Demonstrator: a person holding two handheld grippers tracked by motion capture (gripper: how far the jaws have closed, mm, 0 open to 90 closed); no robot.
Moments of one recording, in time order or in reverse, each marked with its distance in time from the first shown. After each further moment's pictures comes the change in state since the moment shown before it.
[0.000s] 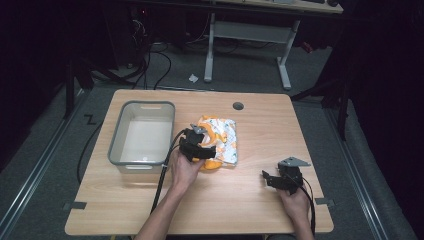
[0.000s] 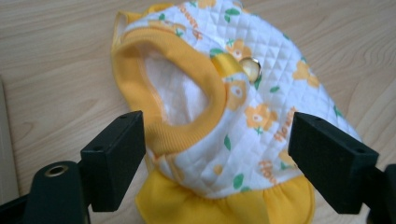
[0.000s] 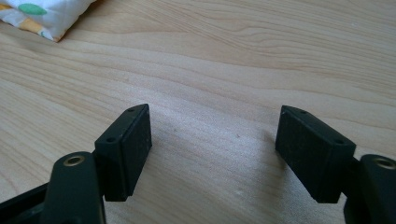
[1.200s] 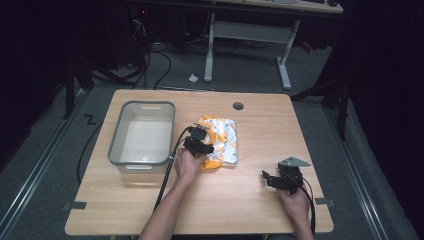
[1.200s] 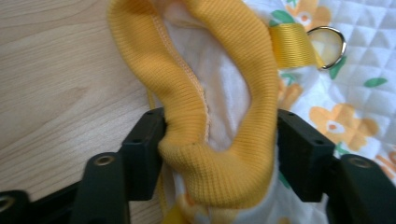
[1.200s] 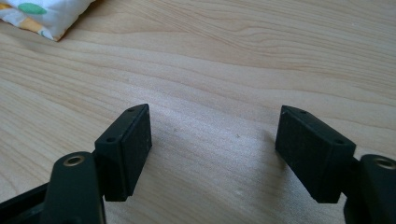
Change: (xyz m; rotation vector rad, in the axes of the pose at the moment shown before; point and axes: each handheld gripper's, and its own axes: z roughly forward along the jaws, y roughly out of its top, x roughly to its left) left arm 0.012 -0.001 0.057 0.130 0.042 -0.013; right arm 0.000 0.000 0.000 0.000 0.000 0.000
